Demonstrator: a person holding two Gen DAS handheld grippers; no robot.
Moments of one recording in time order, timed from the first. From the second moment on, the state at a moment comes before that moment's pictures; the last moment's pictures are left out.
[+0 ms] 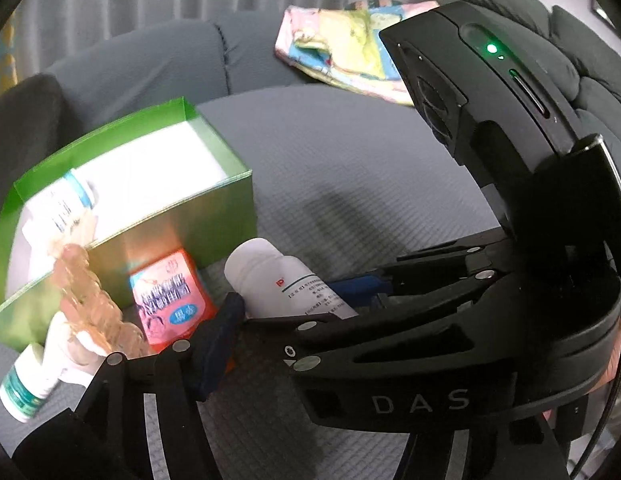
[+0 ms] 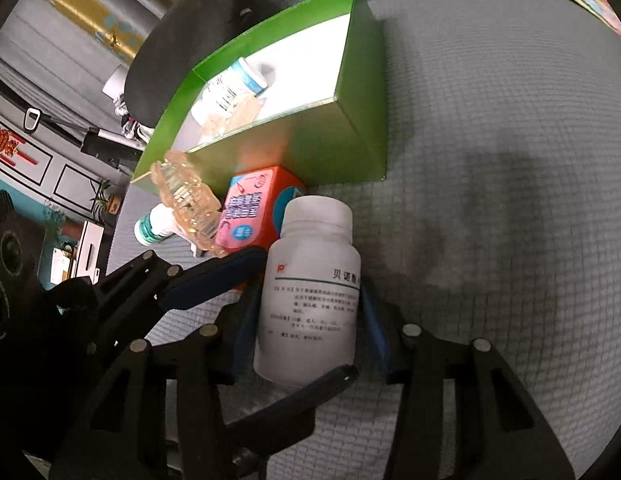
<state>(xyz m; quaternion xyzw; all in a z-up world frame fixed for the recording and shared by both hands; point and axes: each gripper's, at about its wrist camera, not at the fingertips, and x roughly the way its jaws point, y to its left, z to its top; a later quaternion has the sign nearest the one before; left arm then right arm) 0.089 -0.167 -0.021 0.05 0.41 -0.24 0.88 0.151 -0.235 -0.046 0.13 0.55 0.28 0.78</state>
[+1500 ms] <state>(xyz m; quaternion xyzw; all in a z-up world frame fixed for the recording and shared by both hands) 0.108 -0.037 0.031 0.07 0.32 -0.01 0.94 0.184 -0.169 0.027 0.04 0.45 0.21 0.87</state>
